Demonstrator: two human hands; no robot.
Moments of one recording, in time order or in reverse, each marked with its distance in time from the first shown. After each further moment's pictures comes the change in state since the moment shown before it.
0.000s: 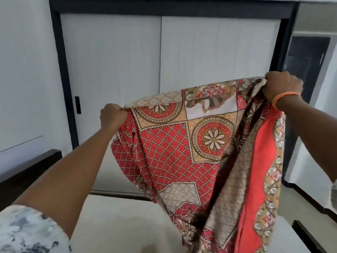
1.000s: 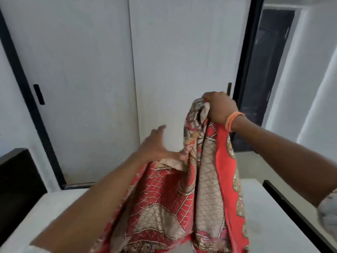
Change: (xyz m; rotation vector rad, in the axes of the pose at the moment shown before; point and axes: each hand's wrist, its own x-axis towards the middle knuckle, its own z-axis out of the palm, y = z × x) left_hand -0.140 0.005 0.111 0.208 -0.875 0.334; right_hand -0.123 -0.081 0.017 0.352 -0.280 -0.247
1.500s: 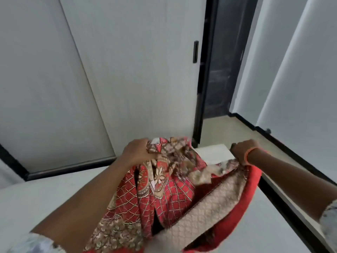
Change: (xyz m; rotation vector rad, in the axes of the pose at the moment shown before) left_hand 0.099 0.050 0.199 0.218 -0.180 0.010; right_hand -0.192 0.307 0.121 -0.675 -0.994 0.181
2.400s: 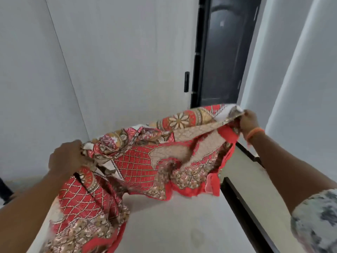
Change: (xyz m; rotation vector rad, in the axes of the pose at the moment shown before) left_hand 0.052 0.016 -0.080 0.165 0.448 -0.388; right_hand 0.211 0.243 -0.041 1.895 0.768 0.161
